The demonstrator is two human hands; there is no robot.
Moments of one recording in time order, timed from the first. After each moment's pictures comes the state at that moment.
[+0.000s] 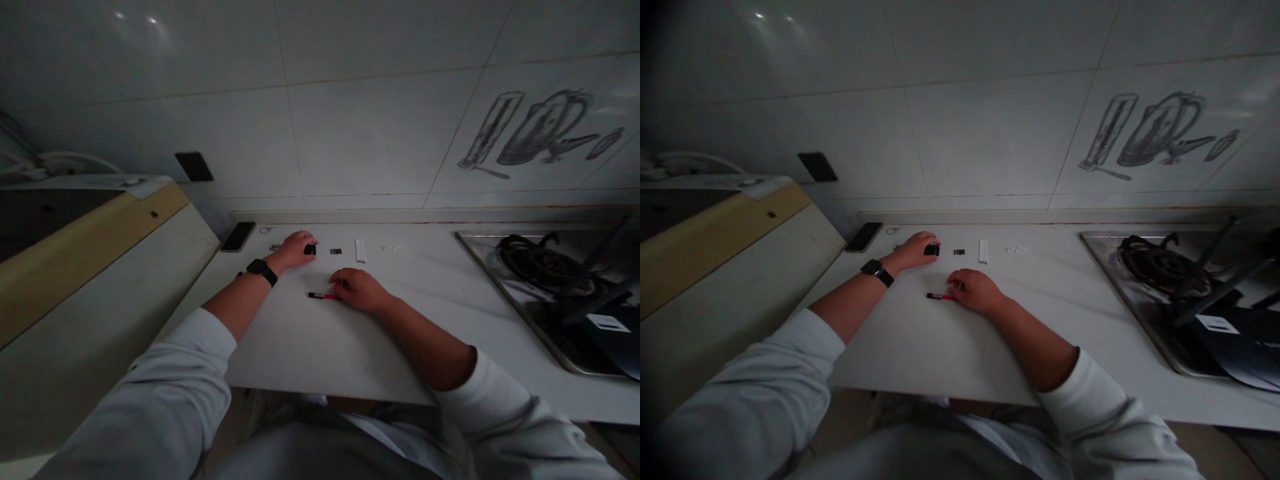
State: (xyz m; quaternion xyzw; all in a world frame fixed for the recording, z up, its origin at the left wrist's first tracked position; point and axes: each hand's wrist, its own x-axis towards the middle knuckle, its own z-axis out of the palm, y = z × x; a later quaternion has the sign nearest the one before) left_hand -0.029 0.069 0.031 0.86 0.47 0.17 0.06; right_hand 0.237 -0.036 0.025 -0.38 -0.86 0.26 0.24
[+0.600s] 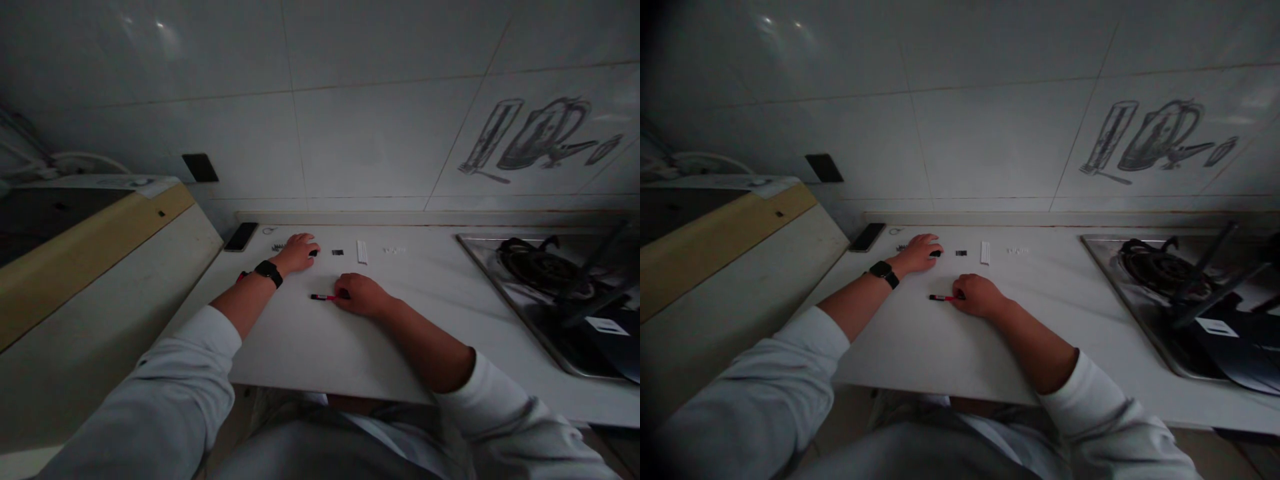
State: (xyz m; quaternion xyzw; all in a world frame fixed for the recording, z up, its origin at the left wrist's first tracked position) left_hand -0.025 0.057 0.026 0.87 0.49 0.11 -0.02; right_hand 0.238 -0.044 0.028 -0.35 -0.91 0.16 0.15
